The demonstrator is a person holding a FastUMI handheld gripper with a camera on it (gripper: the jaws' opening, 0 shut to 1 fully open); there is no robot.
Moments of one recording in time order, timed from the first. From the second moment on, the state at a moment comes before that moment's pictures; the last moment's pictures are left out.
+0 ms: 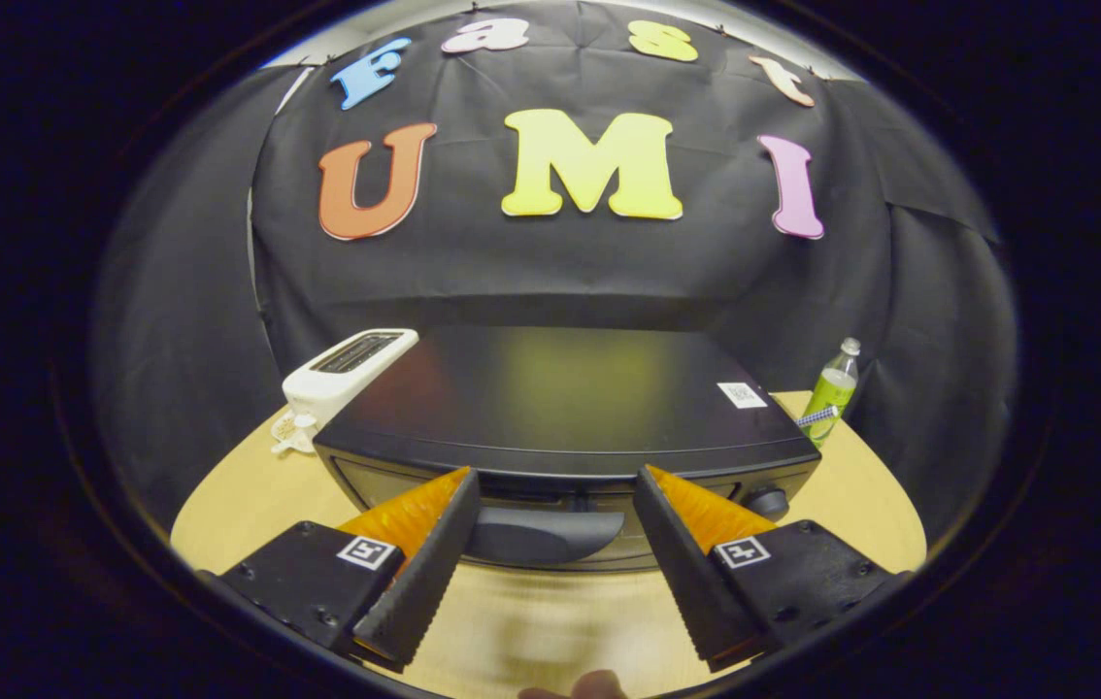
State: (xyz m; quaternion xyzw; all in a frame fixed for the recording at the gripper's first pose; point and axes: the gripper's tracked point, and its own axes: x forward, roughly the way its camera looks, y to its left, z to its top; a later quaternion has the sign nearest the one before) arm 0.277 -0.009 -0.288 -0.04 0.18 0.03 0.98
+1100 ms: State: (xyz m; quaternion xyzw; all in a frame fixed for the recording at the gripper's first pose) arm 0.156 -0.031 -0.383 -0.07 0.31 0.05 0.95
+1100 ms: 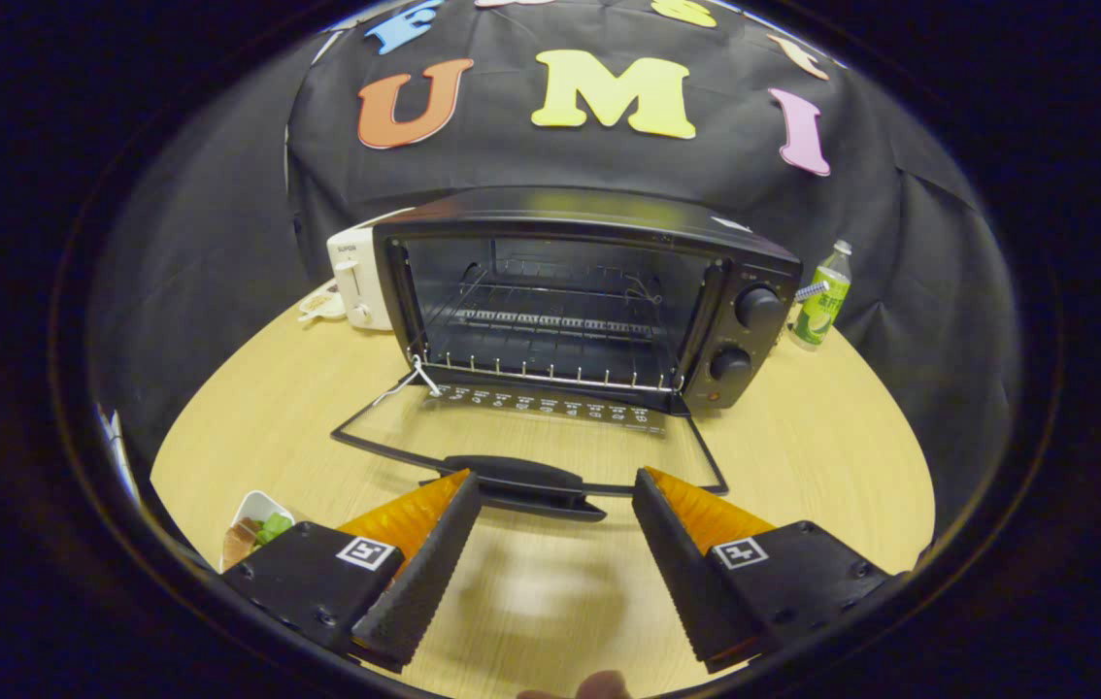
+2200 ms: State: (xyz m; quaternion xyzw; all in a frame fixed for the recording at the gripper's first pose) arm 0.027 0.038 -0.313 0.17 0.49 0.24 0.82
